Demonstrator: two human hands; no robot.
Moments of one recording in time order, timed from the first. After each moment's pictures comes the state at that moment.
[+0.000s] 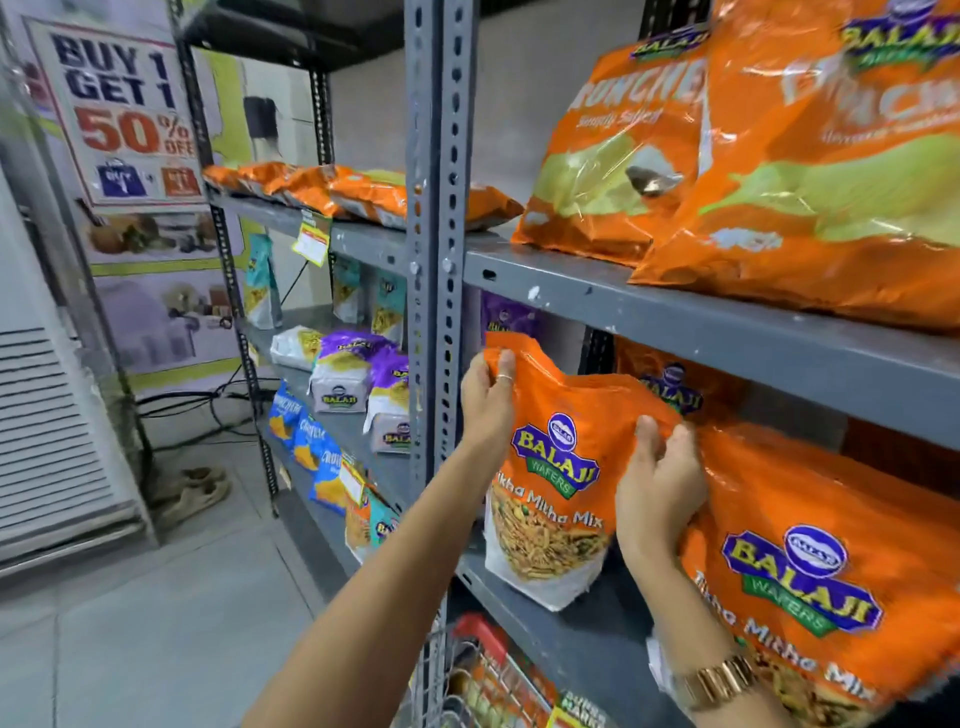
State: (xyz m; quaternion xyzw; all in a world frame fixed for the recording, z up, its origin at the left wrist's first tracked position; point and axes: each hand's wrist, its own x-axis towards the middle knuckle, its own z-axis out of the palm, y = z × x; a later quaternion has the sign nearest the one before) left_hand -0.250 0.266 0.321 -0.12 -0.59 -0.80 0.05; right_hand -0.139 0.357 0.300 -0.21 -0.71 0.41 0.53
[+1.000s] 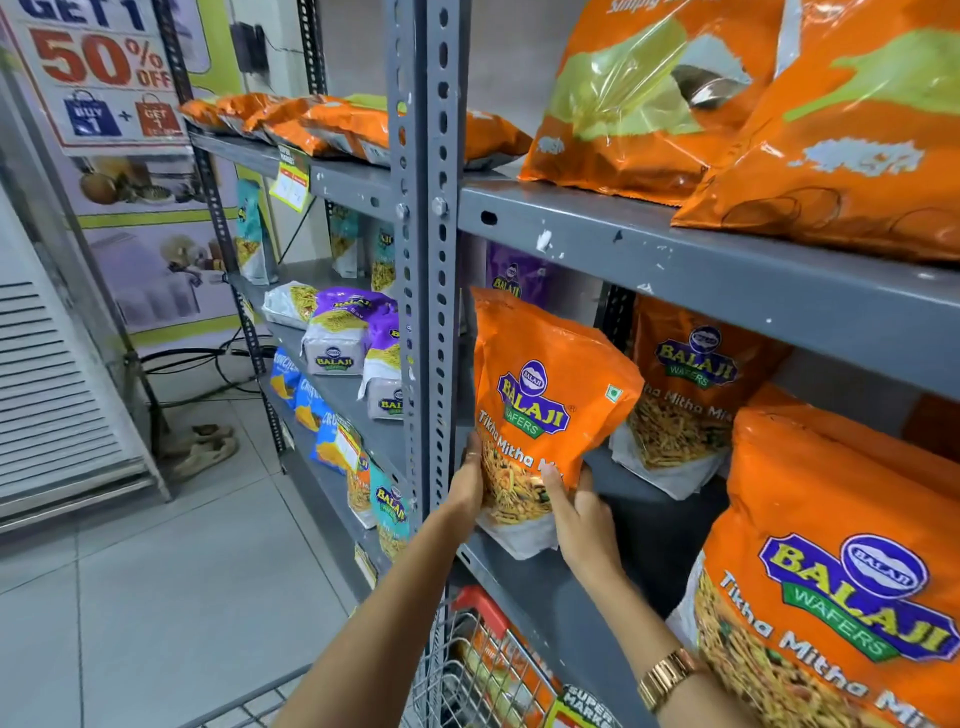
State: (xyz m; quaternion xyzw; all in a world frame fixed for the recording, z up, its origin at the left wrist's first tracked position) left_hand -0.262 0.257 0.208 0.03 -0.66 -0.71 -0.23; right_hand -0.188 0.365 0.192 -0.13 -0.83 0.51 0.19
